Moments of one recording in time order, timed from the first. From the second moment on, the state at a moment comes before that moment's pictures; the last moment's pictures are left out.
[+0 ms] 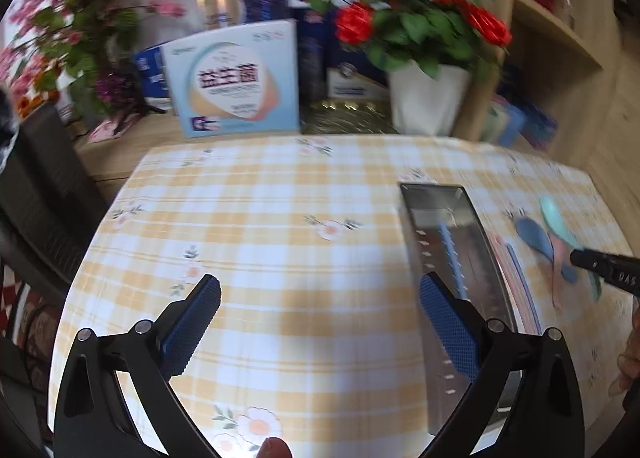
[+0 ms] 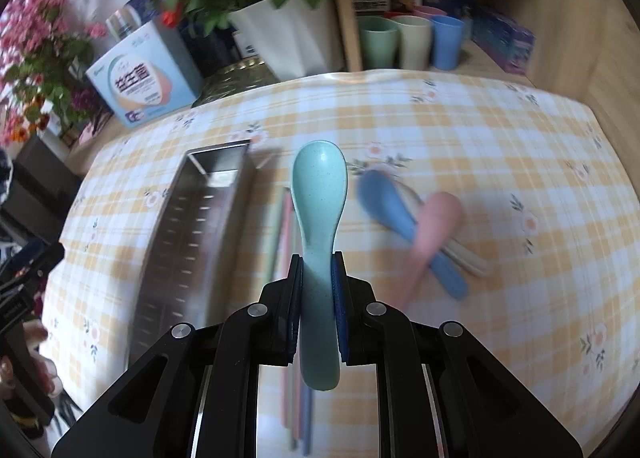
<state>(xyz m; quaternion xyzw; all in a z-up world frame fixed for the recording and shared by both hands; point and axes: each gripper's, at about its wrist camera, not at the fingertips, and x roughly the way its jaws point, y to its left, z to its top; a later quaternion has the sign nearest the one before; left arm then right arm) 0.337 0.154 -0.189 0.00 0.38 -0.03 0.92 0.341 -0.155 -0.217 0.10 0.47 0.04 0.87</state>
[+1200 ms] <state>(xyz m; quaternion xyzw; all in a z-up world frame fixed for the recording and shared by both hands) 0.317 0.207 -0.201 -0.05 0.37 -0.01 0.93 0.431 -0.007 -0.252 -0.03 0.54 0.06 0.84</state>
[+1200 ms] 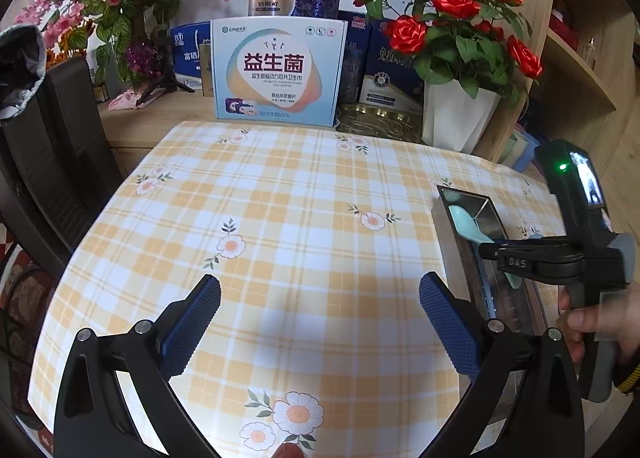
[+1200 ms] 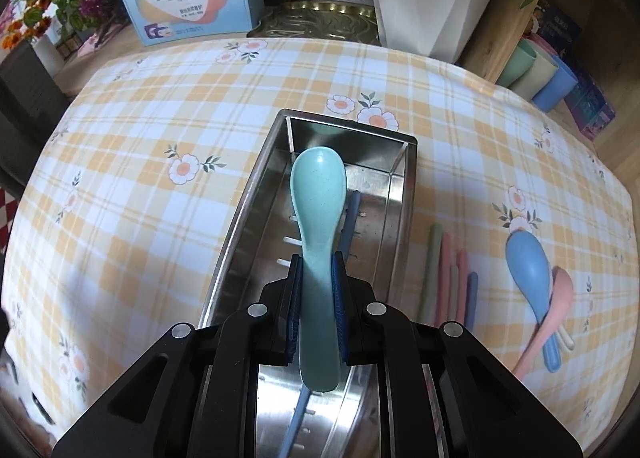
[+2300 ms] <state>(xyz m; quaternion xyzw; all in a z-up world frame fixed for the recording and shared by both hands) 0.281 0.100 -0.144 -0.05 0.35 -0.02 0.93 0.310 -0.162 -0.166 -0.01 0.34 0.12 0.93</state>
